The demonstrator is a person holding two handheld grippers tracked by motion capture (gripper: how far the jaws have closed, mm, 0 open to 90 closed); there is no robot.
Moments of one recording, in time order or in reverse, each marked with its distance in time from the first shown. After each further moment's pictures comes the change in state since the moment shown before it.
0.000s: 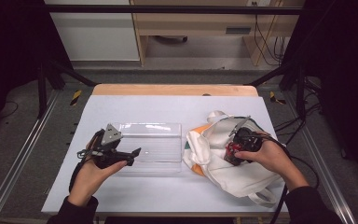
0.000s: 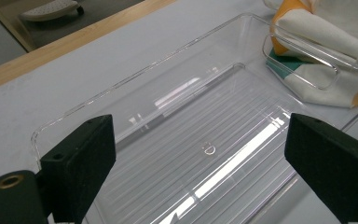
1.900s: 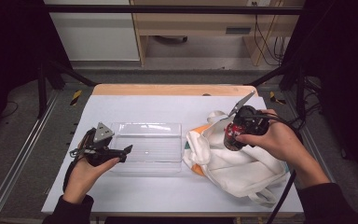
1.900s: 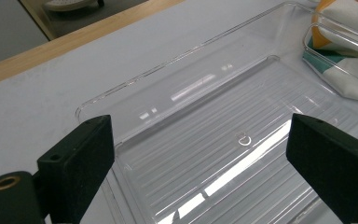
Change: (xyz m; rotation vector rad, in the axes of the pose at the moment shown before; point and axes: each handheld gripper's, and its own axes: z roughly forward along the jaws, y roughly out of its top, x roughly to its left) left arm 0.024 -0.012 -0.002 0.019 0.065 -0.041; right arm 0.027 0.051 -0.110 -0.064 -0.092 -0.055
